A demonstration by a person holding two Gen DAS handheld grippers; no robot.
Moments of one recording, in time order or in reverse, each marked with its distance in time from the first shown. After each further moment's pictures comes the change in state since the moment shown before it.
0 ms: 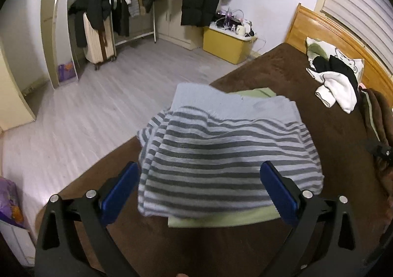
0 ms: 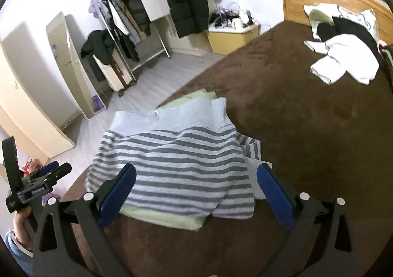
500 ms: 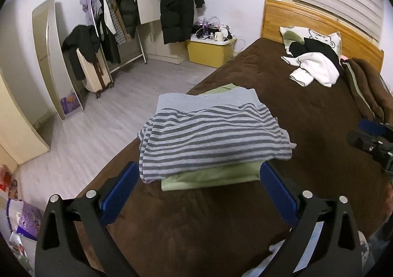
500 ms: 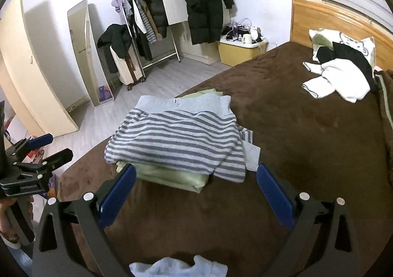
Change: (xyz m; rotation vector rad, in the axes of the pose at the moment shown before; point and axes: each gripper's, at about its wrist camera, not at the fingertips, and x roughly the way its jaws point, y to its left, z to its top) left arm -0.128 -0.076 -0.061 0.195 -0.068 0.052; right arm -0.111 0.038 -0.060 -0.131 -0.042 -0.019
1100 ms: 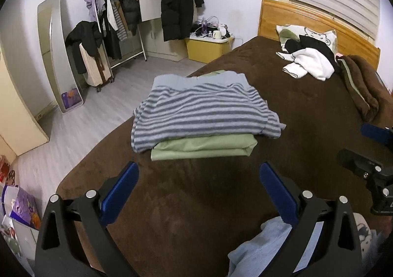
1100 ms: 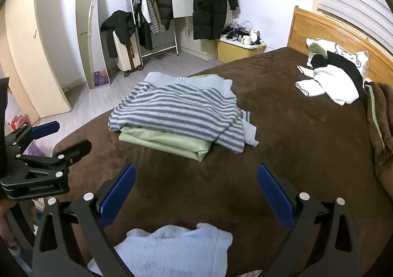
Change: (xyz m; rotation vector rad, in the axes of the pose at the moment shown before) left arm -0.019 -0.023 -0.067 -0.033 -0.006 -0.008; right arm -0.026 0.047 -0.074 -0.089 0.017 -0.081
